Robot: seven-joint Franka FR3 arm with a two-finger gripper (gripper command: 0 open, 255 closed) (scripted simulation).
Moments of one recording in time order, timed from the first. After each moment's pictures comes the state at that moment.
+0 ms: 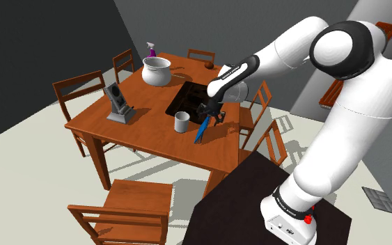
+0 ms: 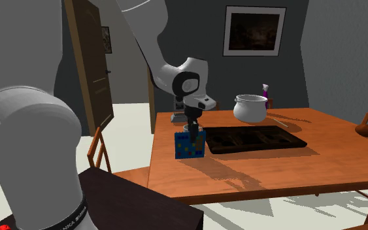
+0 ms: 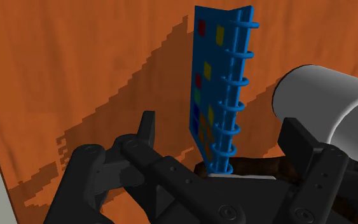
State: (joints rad) arm -0.19 0.18 -0.01 -2.38 0.25 2.63 0.61
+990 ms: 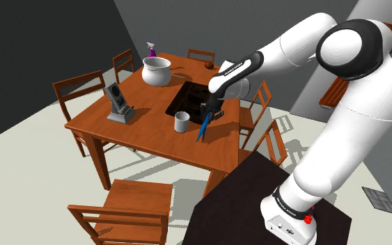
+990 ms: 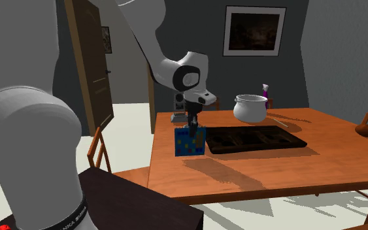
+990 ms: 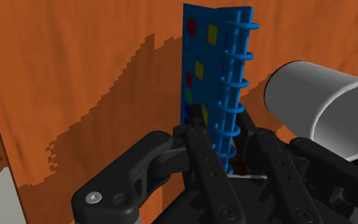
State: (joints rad) arm -0.18 0.14 -0.01 -2.37 0.23 2.58 0.63
